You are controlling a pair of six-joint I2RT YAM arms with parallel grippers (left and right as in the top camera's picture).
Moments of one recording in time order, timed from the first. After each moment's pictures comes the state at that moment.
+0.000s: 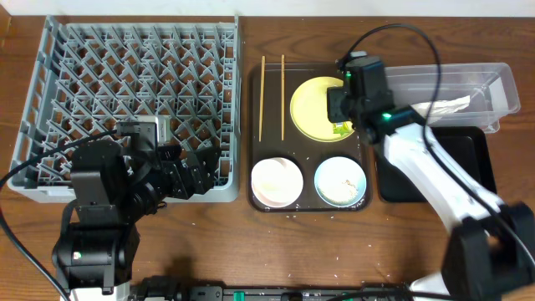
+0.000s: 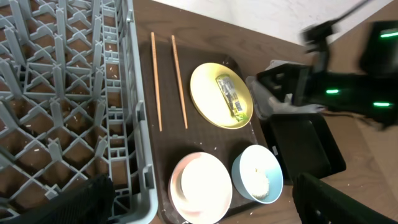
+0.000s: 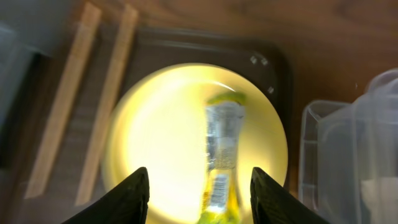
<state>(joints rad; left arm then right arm) 0.02 0.80 0.97 -0.79 0.54 -0.25 0.36 1.72 1.20 -0.33 0.10 0.21</state>
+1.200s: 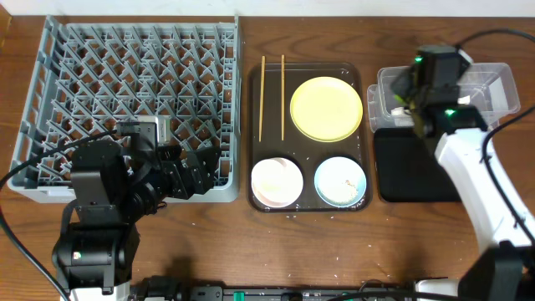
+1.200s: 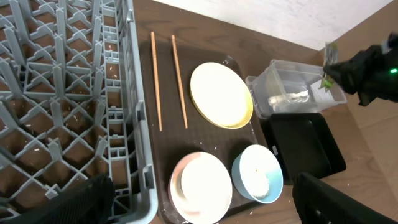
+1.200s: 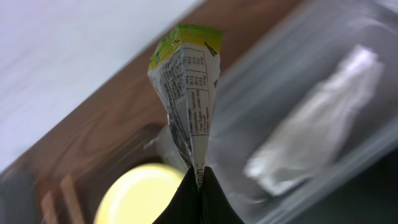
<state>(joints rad) 0.02 0.80 0.97 -0.79 0.54 -0.25 0.07 1.56 1.20 -0.40 0.25 0.80</state>
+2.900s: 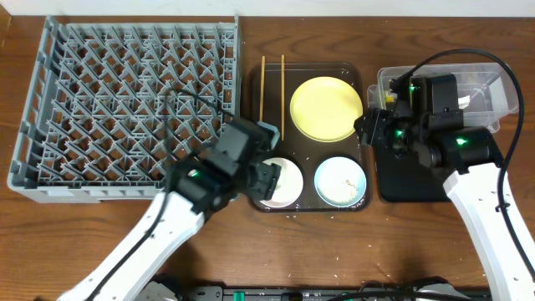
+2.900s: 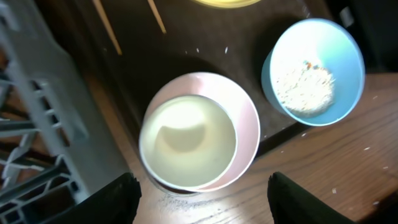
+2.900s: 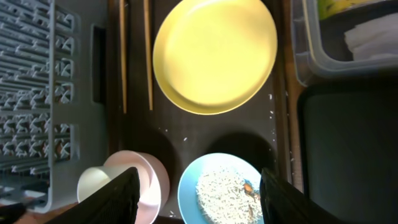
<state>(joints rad) -0.62 1.29 1.04 -0.81 0.10 -0.22 0.19 1.33 1.19 -0.83 -0.22 0.43</state>
